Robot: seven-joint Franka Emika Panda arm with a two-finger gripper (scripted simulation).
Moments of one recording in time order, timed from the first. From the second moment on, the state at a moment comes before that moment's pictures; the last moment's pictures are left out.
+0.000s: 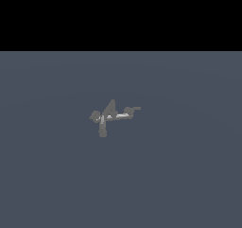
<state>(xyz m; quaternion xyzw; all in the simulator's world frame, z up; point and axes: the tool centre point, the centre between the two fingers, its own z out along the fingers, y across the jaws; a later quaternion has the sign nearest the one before) -0.248 -0.005 0.477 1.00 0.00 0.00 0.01</state>
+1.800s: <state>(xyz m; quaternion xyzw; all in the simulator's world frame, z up) -0.115 0.040 0.316 0.96 -0.26 0.00 0.01</state>
